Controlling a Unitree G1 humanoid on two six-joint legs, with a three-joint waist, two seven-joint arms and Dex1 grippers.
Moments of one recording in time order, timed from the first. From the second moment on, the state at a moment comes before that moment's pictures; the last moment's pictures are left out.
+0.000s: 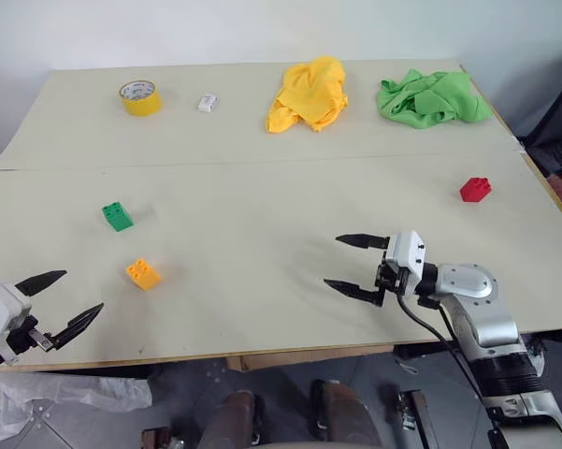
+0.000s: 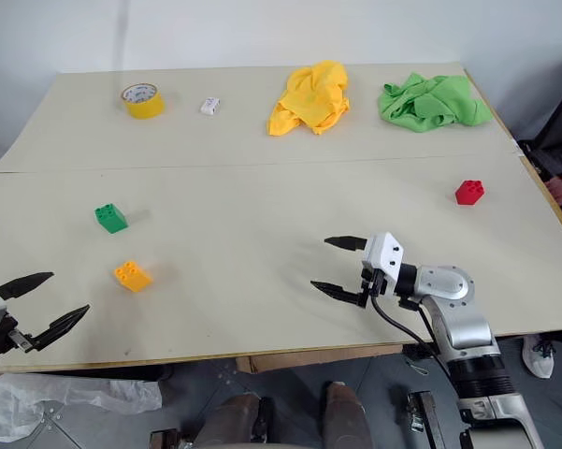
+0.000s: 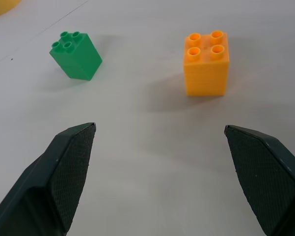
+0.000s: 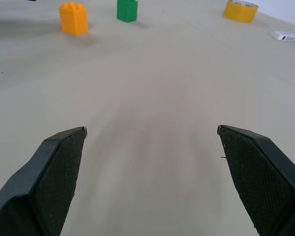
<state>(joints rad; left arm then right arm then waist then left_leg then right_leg) 0.29 0.79 0.65 0.09 -0.39 -0.16 -0.96 -0.31 -0.53 0.04 0.07 0.33 -0.07 1.12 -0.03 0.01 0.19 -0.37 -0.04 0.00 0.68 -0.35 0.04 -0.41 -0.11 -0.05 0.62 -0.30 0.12</state>
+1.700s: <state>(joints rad) -0.47 0.56 -0.05 -0.17 -0.36 0.37 -0.78 -0.89 -0.78 -0.19 0.85 0.16 0.51 0.34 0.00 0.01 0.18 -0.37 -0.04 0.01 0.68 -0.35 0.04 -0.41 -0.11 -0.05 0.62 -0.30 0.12</state>
